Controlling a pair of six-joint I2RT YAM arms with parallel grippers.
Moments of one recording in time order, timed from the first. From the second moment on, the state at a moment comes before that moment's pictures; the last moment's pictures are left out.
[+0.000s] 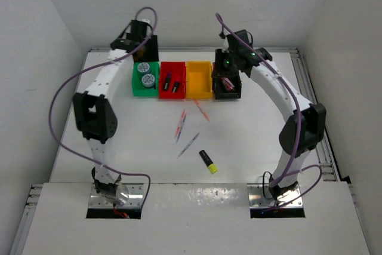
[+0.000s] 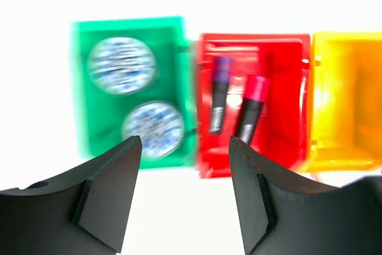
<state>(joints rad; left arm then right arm) -0.24 2.04 1.98 -0.70 -0.15 -0.22 0.37 1.78 1.67 -0.73 -0.11 0.27</state>
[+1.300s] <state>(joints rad) 0.13 1.45 1.34 -0.70 0.15 -0.15 0.62 2.42 2.08 -0.24 0.02 0.38</state>
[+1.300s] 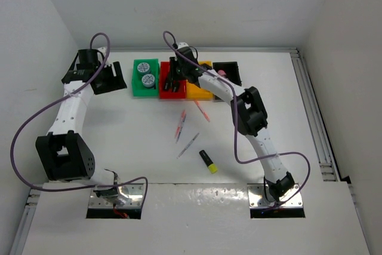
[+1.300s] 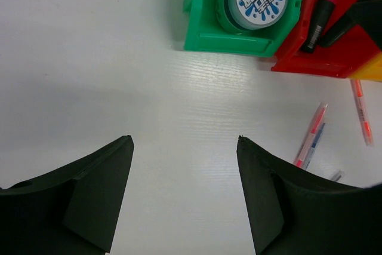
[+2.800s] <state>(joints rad) 0.06 1.22 1.21 -0.65 0.09 -0.13 0.72 1.24 0.65 -0.67 -0.08 0.14</state>
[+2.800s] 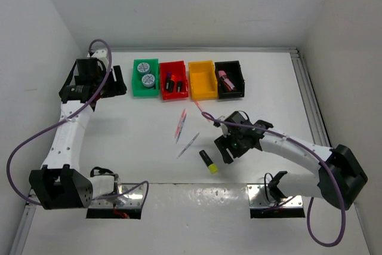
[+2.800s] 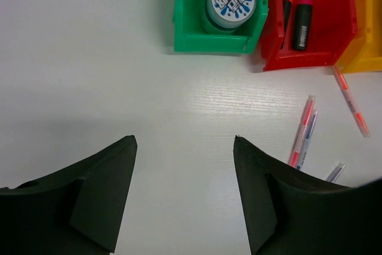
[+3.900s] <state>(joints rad) 0.06 1.18 1.17 -0.66 0.08 -0.03 0.93 1.68 0.86 -0.55 0.00 0.37</state>
